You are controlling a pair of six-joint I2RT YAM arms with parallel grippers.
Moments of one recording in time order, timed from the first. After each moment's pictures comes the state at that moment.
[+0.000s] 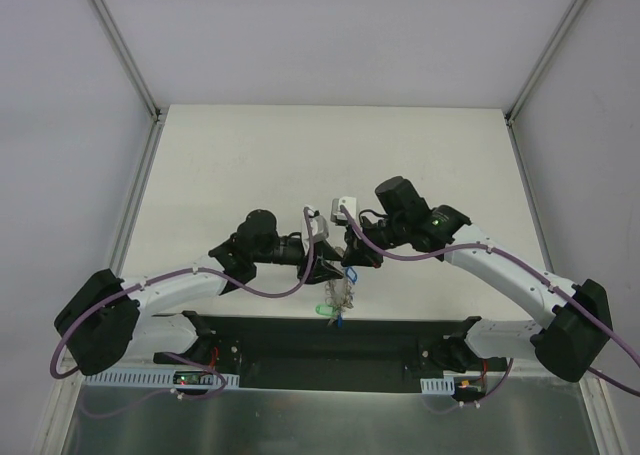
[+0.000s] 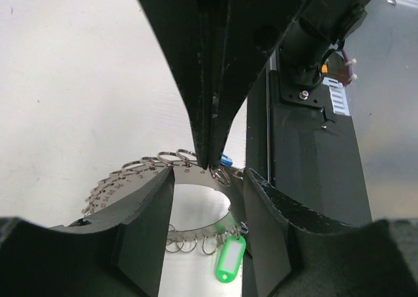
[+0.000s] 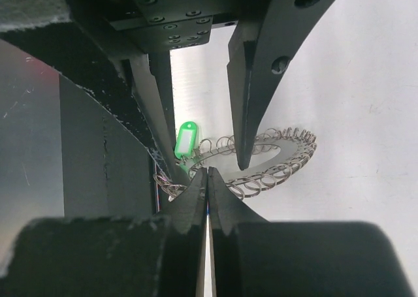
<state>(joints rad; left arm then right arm) -0.81 1.19 0.52 0.41 0.75 -0.04 0.77 1.24 1.01 -0.61 -0.68 -0.39</state>
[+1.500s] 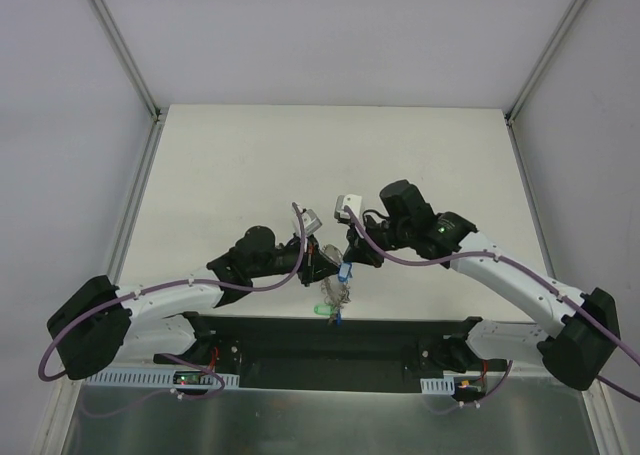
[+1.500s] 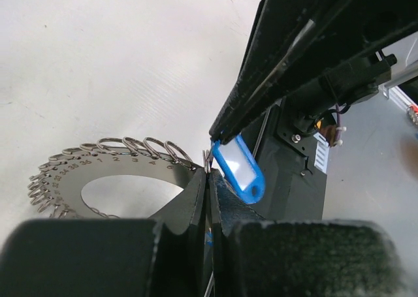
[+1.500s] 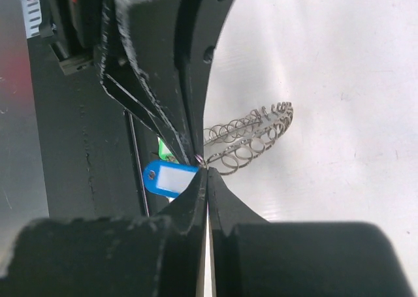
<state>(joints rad) -0.89 1.14 0.42 0.49 0.43 -0.46 0.79 1.19 0.97 -0.55 -0.58 -0.32</state>
